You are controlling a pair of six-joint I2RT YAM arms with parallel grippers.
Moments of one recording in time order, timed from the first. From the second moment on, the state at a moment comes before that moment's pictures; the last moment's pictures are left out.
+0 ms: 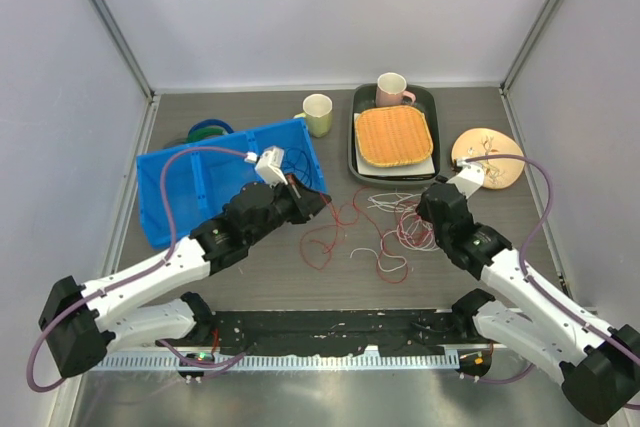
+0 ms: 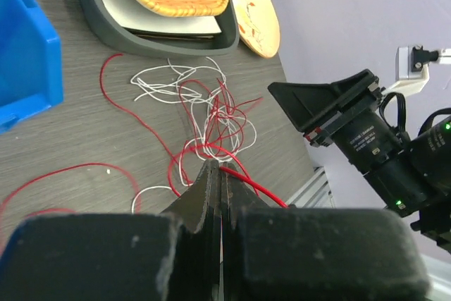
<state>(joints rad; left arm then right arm) -0.88 1.04 0.71 0.09 -0.14 -0.91 0.55 0.81 0.56 -0.31 0.61 0.66</state>
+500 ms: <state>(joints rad) -0.90 1.23 0.74 -0.16 -0.19 -0.80 0.55 0.75 0.56 -0.32 0.63 0.65</state>
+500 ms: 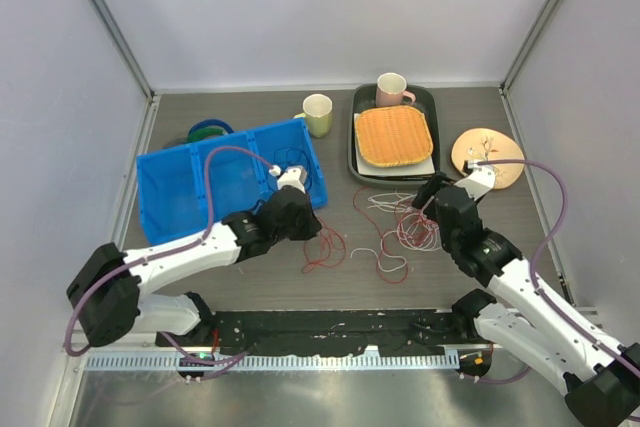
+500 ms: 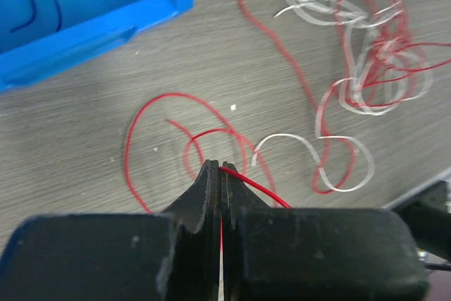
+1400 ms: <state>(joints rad) -1.05 1.39 0.85 -0.55 -0.34 -0.87 0.55 0.73 0.56 -0.32 0.64 0.65</state>
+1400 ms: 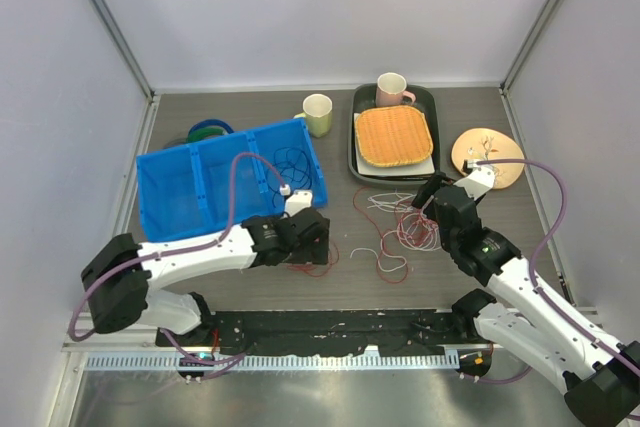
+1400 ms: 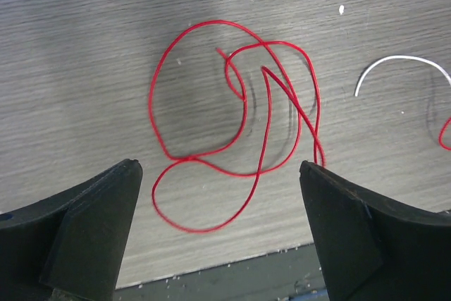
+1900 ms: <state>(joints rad) -1.06 1.10 0.80 -0.76 -0.47 -0.98 0.55 0.73 0.56 -0.32 0.63 0.65</state>
